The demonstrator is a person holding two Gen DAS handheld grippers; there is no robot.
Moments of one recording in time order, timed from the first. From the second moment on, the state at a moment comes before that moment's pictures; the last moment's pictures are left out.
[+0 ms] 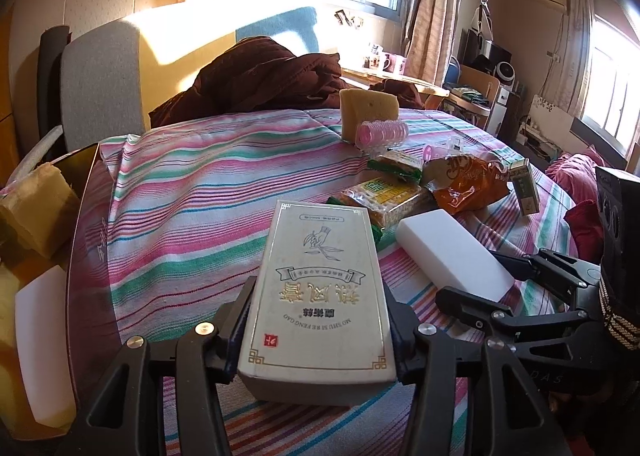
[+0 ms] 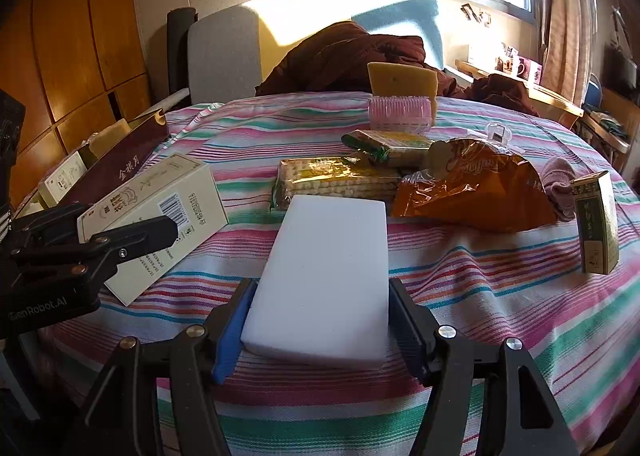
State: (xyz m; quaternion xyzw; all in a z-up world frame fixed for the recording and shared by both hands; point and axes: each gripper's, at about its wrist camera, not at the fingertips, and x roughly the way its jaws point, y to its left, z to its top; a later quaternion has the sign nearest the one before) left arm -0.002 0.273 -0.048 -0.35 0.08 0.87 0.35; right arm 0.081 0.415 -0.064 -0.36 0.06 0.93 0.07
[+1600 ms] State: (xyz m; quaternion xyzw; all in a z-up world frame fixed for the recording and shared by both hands) left arm -0.050 0.029 -0.022 -0.36 -0.05 0.92 0.15; right arm -0.081 0.189 0.014 -0.38 0.02 0.88 -0.28
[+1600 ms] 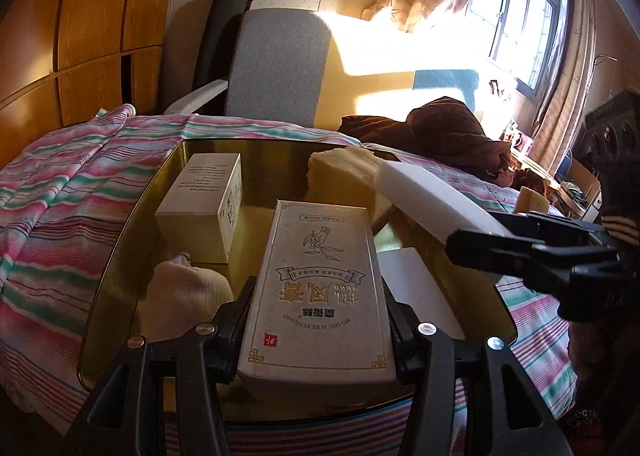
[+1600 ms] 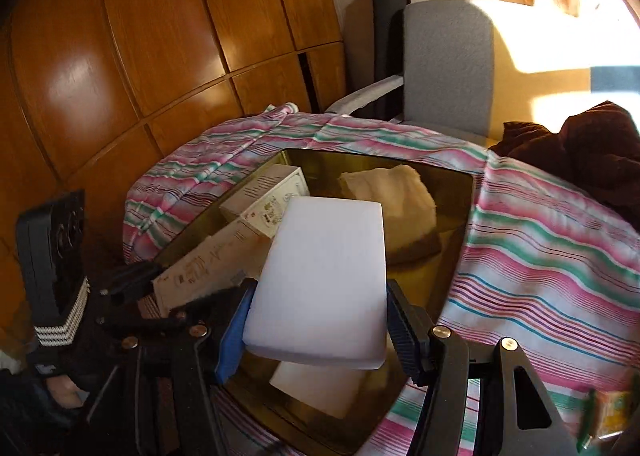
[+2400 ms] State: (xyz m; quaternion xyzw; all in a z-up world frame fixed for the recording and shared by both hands) left arm -0.030 0.003 -0.011 -0.34 -0.09 0.93 0.13; right arm -0.100 0.213 0.011 -0.39 0.04 0.89 -0.23
